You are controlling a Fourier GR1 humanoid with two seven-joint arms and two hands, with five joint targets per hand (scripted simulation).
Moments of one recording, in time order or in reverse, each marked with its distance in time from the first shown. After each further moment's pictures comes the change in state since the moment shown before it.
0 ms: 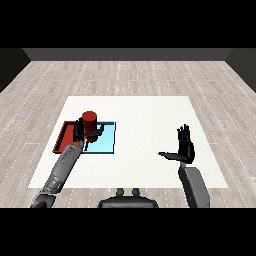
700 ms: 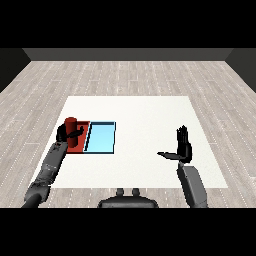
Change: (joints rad) left arm -0.135 0.091 0.219 0.724 -0.011 -0.073 -0.170; right arm -0.027 0.016 -0.020 0.110 0.034 0.025 -0.077
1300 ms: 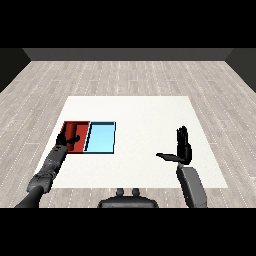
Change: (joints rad) left arm -0.134 -0.008 0.043 0.449 -0.063 0.049 0.039; right arm 0.022 0.011 0.015 -0.043 0.045 -0.010 -0.056
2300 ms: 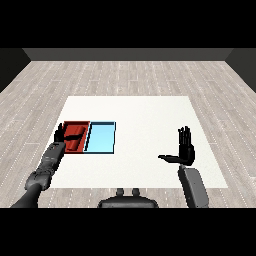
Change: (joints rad) left arm -0.050 0.024 0.071 0.026 0.044 -0.054 -0.067; right arm 0.017 -0.003 -0.020 -0.037 -0.033 0.075 -0.050
